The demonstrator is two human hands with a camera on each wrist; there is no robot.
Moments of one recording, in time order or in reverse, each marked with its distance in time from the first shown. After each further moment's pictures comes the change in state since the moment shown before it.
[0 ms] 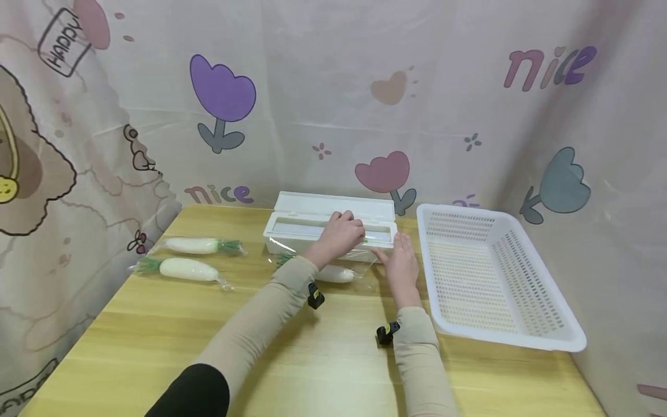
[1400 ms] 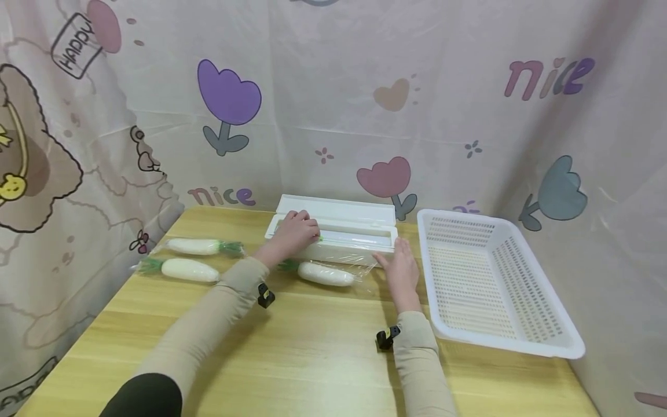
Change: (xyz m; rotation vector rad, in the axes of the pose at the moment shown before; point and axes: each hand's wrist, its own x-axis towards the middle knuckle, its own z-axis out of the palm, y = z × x) left_hand -0.066 -0.088 -0.002 0.005 0.014 0.002; right_hand -0.003 0.002 0.002 0.047 0.027 -0.017
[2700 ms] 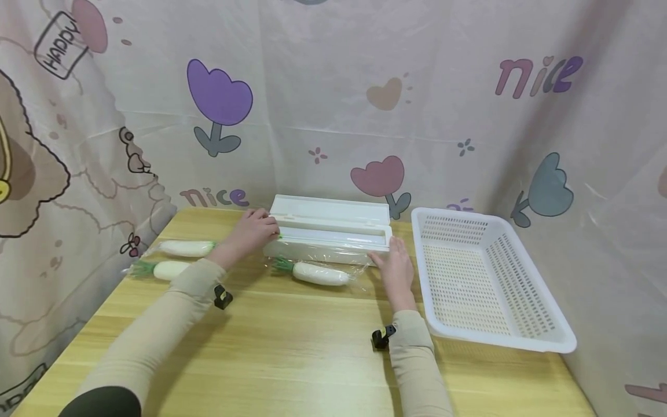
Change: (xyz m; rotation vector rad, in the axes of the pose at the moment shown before) left_hand -0.050 -0.063 -0.002 -0.017 0.079 -0.019; right_hand 0.000 0.000 -0.001 0.006 -0.012 0.017
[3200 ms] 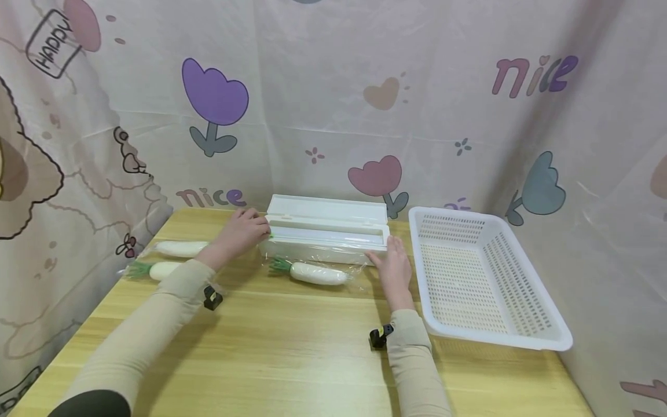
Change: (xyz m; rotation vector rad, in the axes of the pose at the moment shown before) left_hand -0.007 -0.011 -0.002 0.032 0.031 0.022; right_hand 0.002 0.000 -0.001 -0.011 -0.019 0.011
